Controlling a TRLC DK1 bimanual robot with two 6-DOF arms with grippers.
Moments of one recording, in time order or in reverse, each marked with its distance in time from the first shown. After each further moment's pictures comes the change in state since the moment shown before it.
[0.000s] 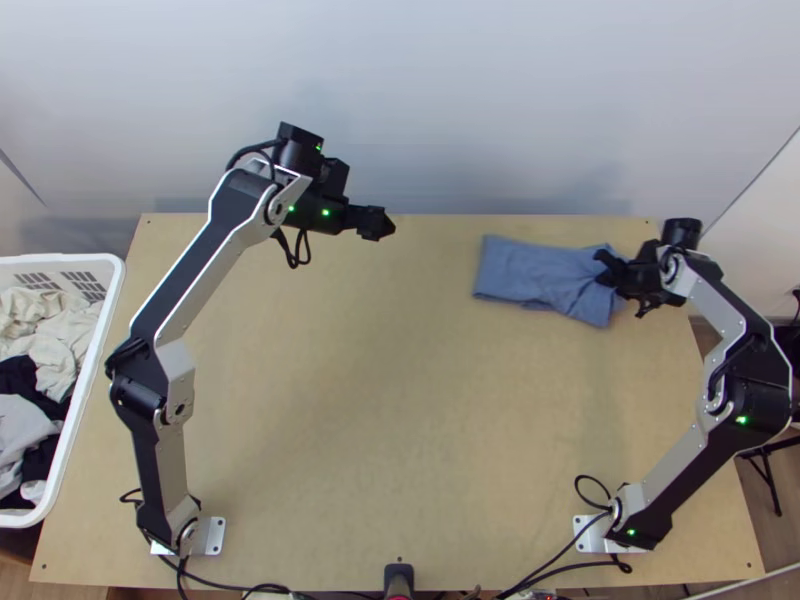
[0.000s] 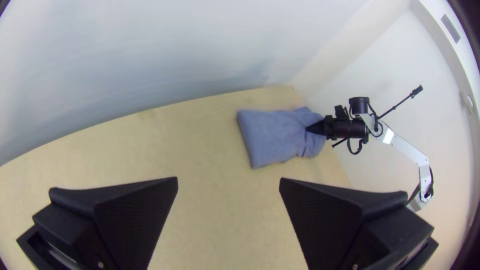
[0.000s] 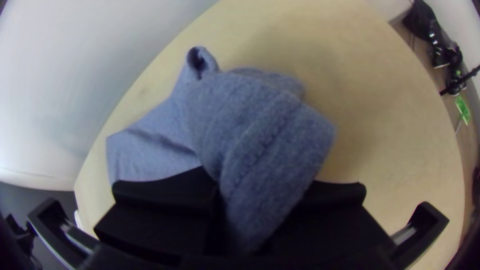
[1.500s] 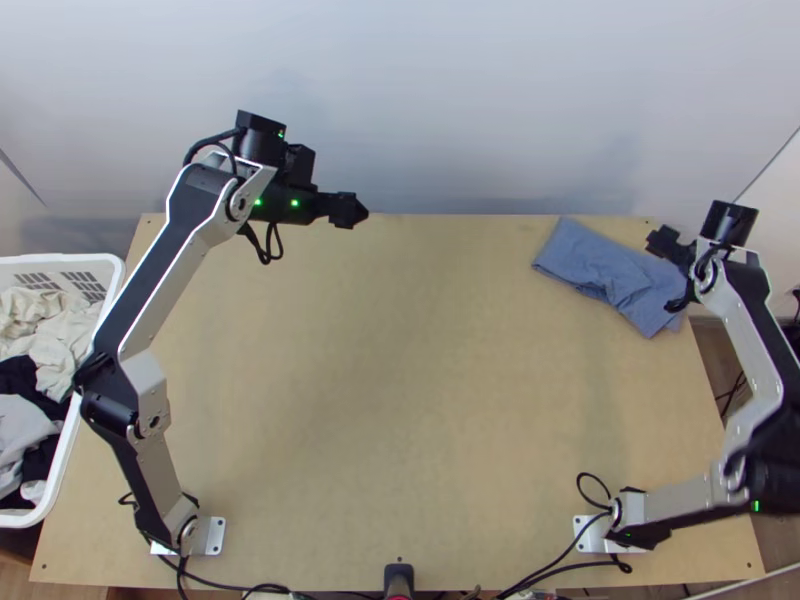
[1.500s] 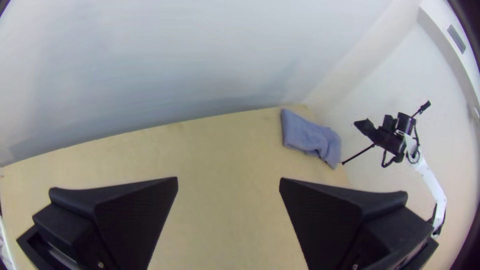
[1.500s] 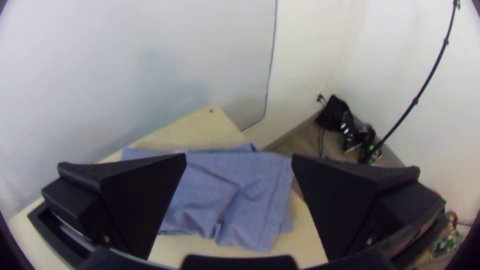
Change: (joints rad) left arm 0.064 -0.114 -0.056 -0.001 -0.058 -0.008; right arm 0.033 -0.362 -0.090 0.119 0.608 -0.145
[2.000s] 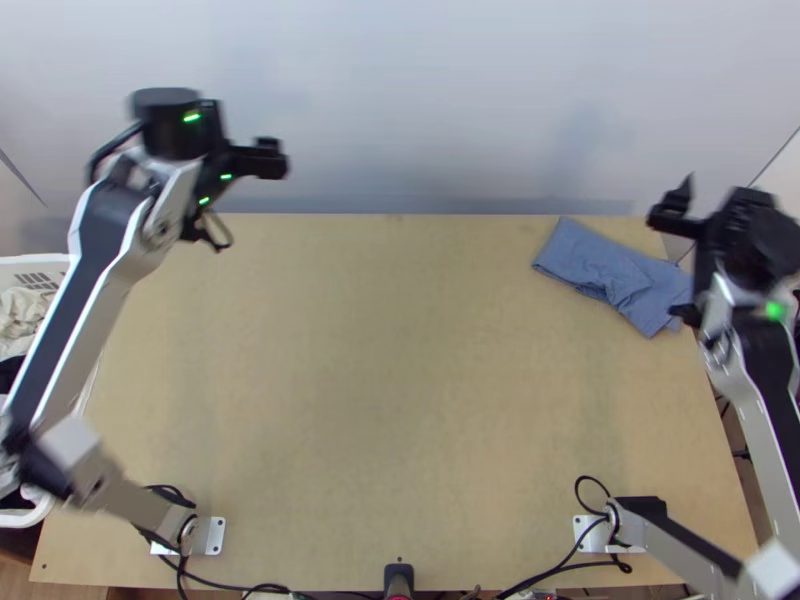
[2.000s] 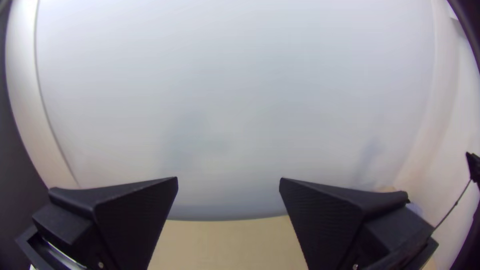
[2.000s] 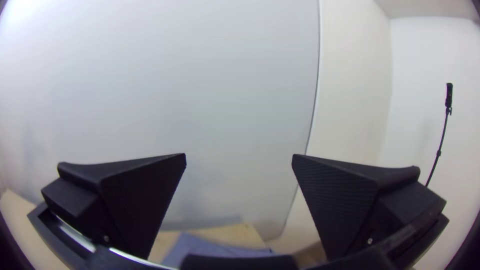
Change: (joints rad) left arm 0.031 -0.314 -0.172 0.269 -0.647 0.097; right arm 0.258 -0.469 -0.105 0.333 0.100 -0.325
